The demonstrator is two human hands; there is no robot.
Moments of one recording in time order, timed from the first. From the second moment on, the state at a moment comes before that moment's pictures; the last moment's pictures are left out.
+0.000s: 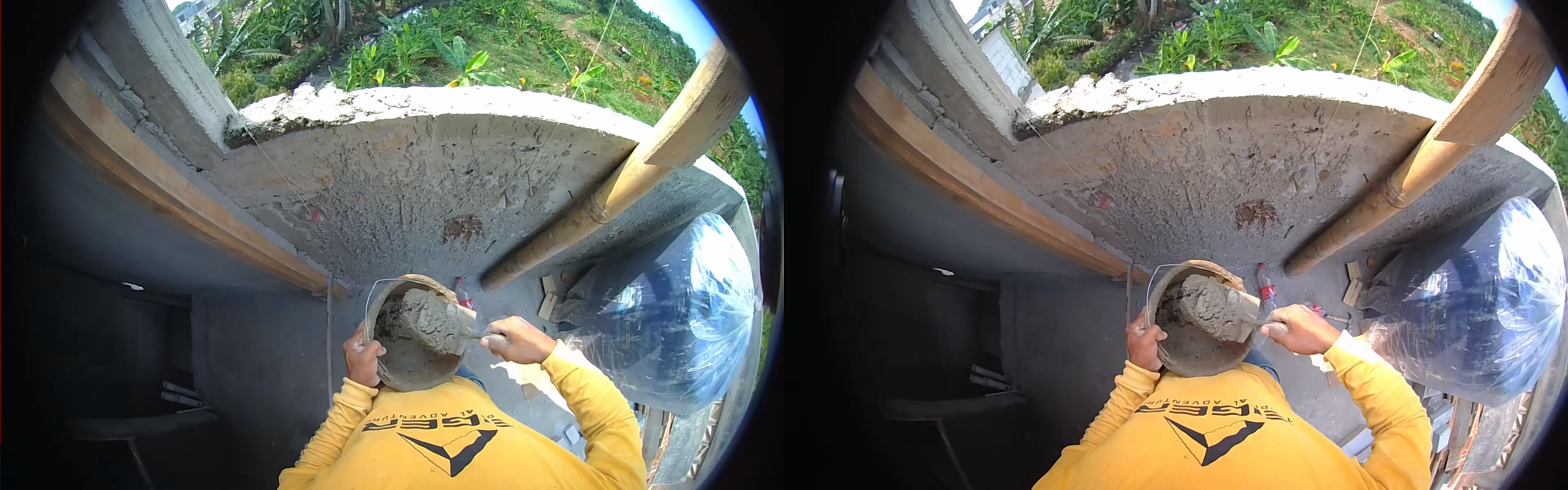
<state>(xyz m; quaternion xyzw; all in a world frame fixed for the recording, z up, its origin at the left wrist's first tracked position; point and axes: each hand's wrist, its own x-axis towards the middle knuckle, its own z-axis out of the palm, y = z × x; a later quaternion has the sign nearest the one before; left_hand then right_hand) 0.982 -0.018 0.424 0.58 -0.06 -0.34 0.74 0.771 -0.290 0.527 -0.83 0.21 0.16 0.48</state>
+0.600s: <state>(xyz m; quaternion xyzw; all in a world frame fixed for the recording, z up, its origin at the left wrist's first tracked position) 1.059 -0.029 0.418 0.57 -0.05 -0.34 0.74 0.988 -0.385 0.763 -0.94 0.08 -0.31 -0.13</state>
